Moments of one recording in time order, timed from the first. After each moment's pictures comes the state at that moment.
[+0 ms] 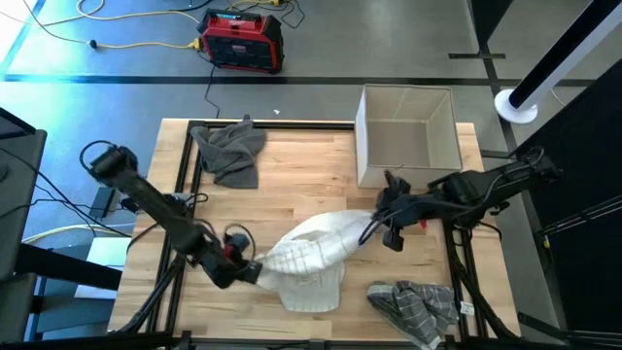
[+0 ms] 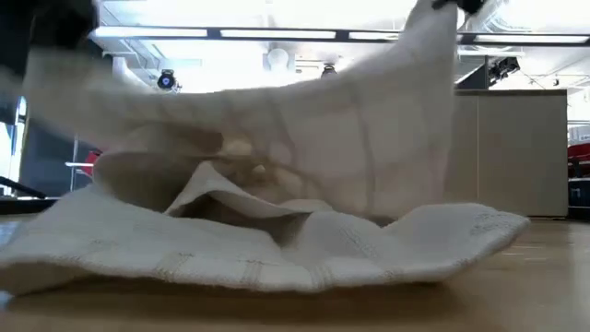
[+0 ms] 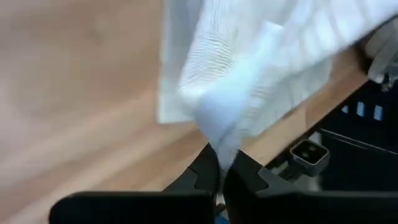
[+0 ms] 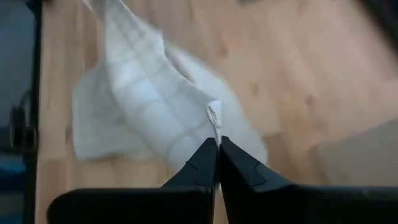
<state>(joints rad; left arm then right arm) -0.71 1.27 0.93 -0.73 -0.26 -1.86 0.34 1.23 1.33 -0.97 0.33 0.47</state>
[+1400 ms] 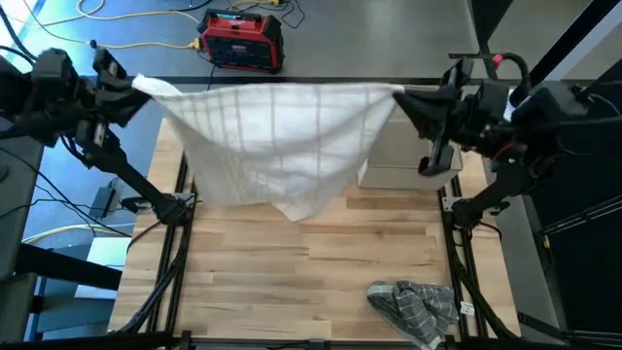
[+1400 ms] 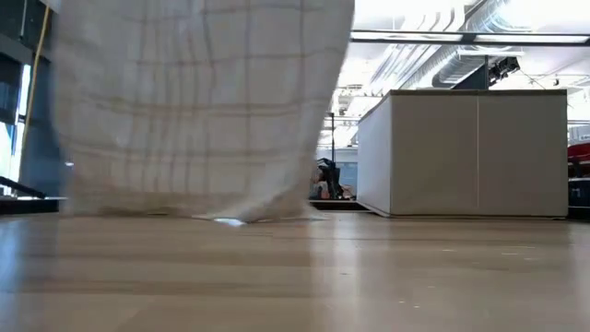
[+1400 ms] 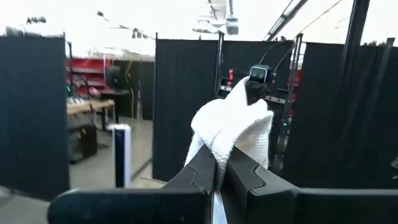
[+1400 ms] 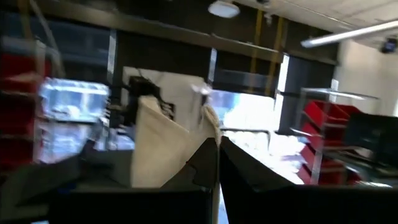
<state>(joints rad) -0.71 1.13 2.20 -0.78 -0.93 0.22 0.28 1.52 2.31 -0.48 0.59 -0.30</state>
